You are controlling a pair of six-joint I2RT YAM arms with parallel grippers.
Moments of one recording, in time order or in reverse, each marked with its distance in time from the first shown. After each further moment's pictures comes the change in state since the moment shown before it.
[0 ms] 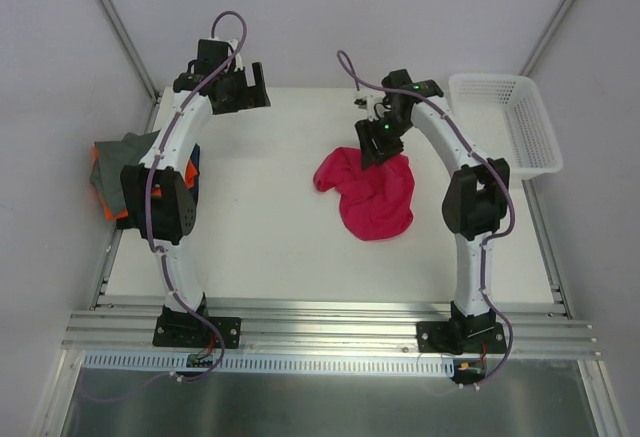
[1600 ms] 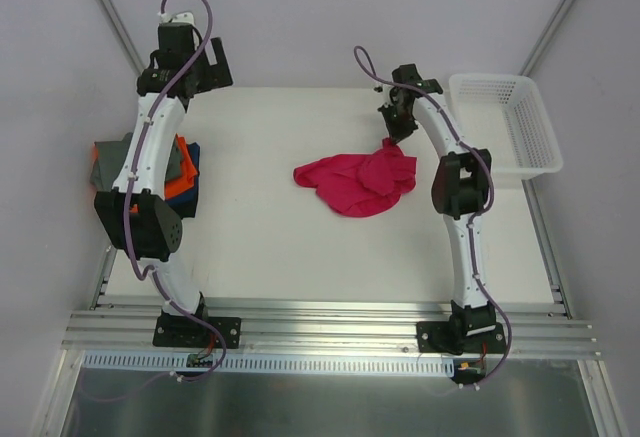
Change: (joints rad) left arm 0.076 -0.171 0.045 0.007 -0.303 0.046; right arm -0.079 0.363 0.314 0.151 0.338 -0.035
